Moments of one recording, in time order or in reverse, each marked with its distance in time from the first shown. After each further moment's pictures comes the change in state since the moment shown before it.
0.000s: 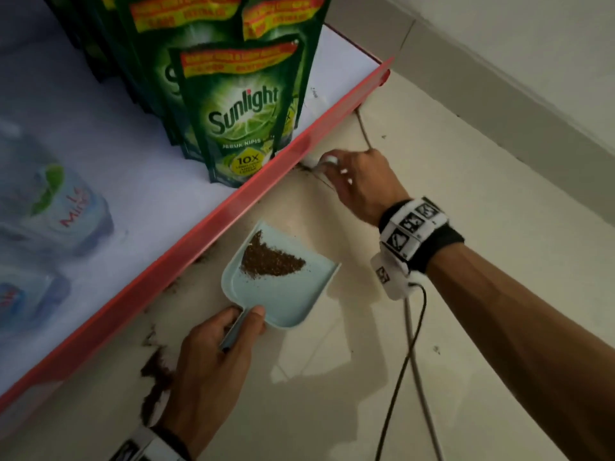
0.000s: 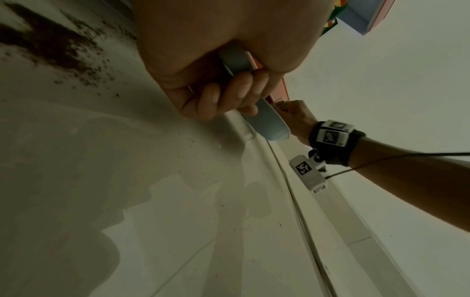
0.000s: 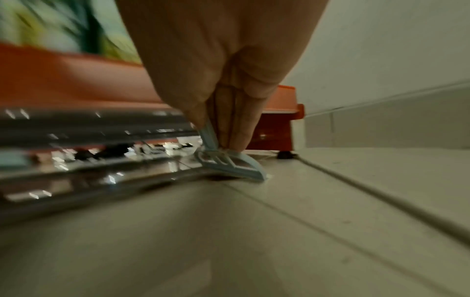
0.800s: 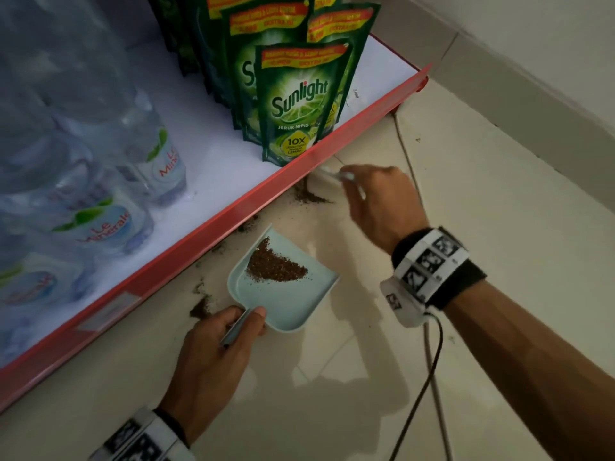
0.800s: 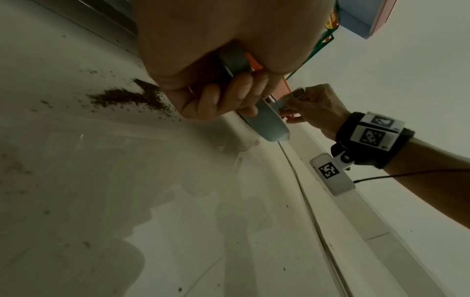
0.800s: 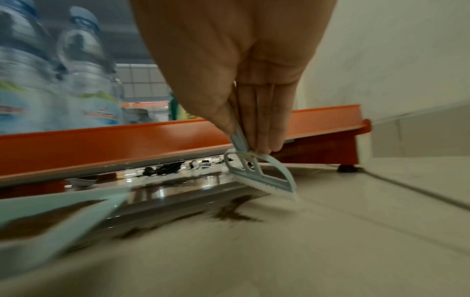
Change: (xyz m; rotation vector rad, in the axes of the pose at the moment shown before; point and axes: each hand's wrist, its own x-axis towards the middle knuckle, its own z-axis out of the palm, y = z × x) left_hand -0.053 -0.018 -0.031 -0.061 0.035 -0.042; right_hand -0.049 -0.062 -0.005 -0.068 0.087 -0.007
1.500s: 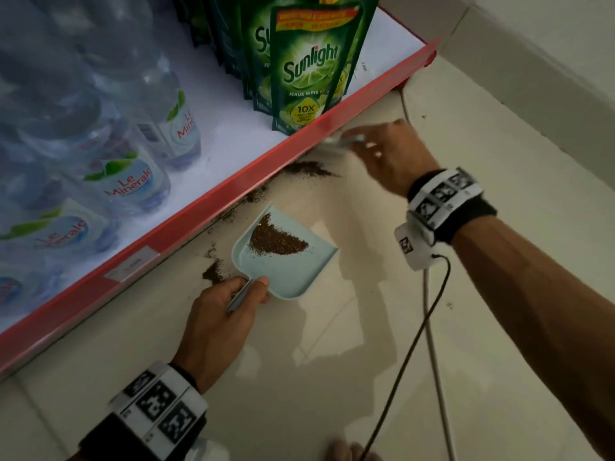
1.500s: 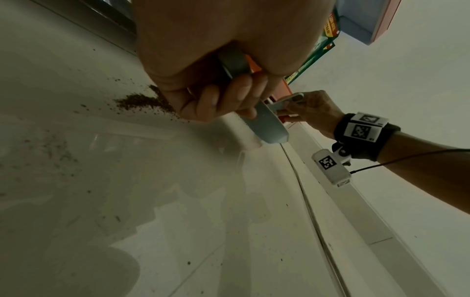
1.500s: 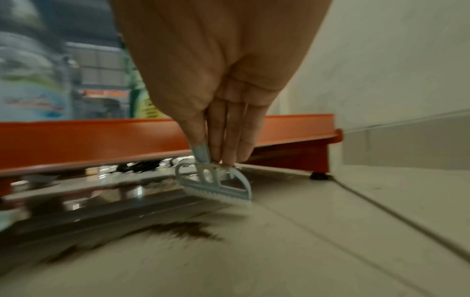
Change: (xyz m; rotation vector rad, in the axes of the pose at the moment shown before) left_hand -0.012 -0.007 -0.005 -0.013 0.003 -0.040; right_hand 0.018 0.017 -0.012 0.142 -0.029 -0.199
